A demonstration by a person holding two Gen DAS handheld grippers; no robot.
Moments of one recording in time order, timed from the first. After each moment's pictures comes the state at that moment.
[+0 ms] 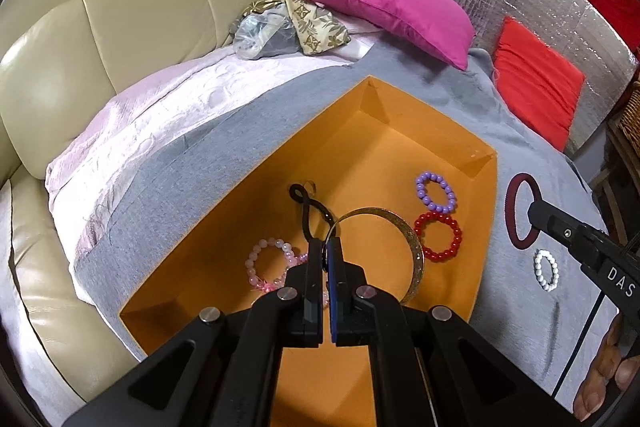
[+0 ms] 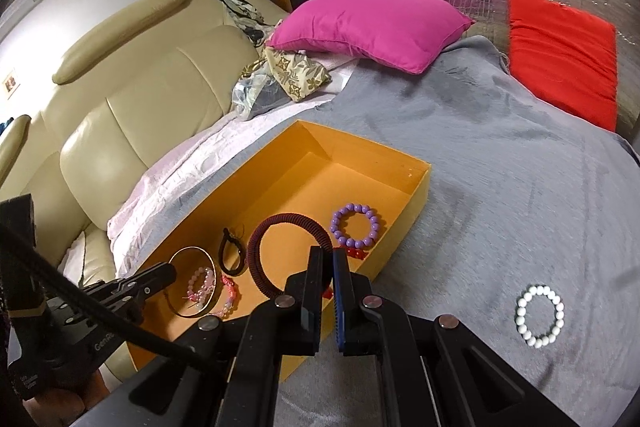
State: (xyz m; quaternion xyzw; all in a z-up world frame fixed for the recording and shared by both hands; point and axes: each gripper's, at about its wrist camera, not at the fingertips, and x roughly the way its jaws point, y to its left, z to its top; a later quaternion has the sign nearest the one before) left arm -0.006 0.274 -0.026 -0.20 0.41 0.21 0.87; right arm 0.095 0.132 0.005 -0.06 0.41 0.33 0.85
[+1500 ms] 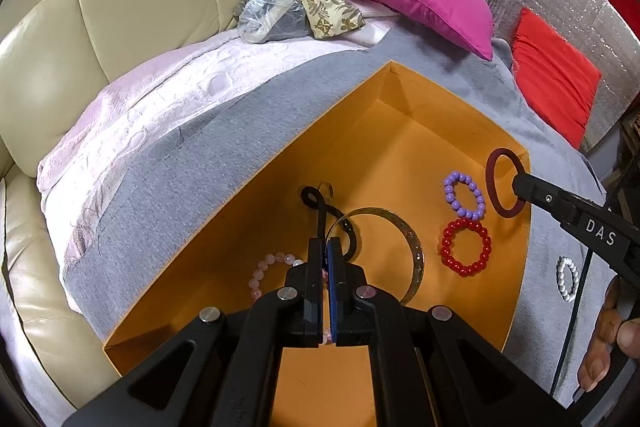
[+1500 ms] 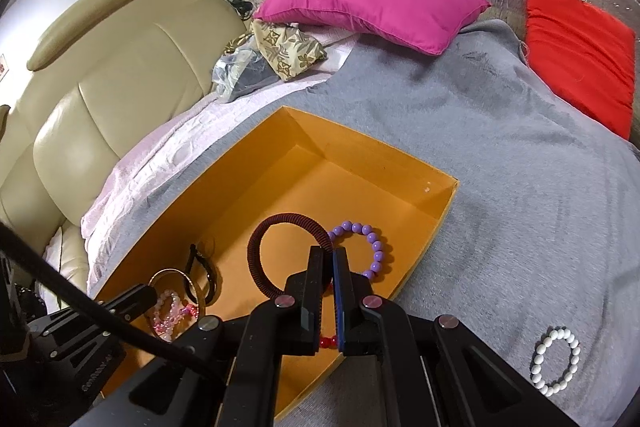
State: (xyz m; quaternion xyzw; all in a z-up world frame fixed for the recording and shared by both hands) left arm 0.017 0.294 -0.050 -0.20 0.43 0.22 0.85; right arm 0.149 0.178 -0.025 -0.09 0.44 0.32 0.84
